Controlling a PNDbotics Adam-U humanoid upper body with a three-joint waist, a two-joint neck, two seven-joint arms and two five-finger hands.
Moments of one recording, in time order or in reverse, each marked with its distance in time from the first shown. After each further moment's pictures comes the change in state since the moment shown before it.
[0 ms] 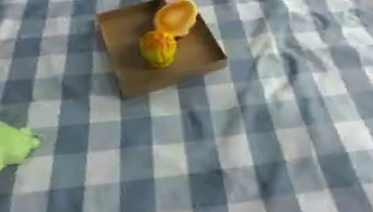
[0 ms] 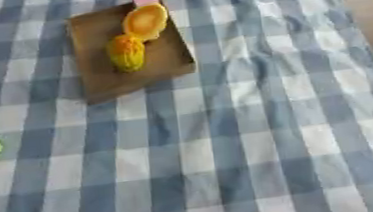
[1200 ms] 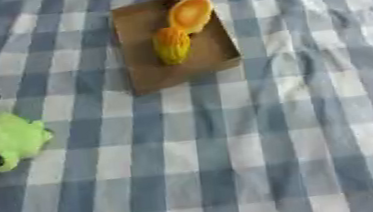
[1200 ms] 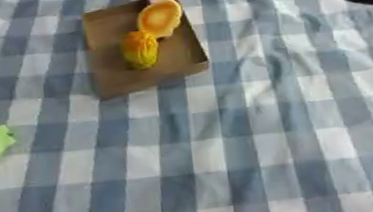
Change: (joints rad) left arm -0.134 -0.114 -0.119 0.255 -0.110 -0.057 -0.144; right arm 0.009 0.031 0.008 0.000 -0.001 0.019 0.008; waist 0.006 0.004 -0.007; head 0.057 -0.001
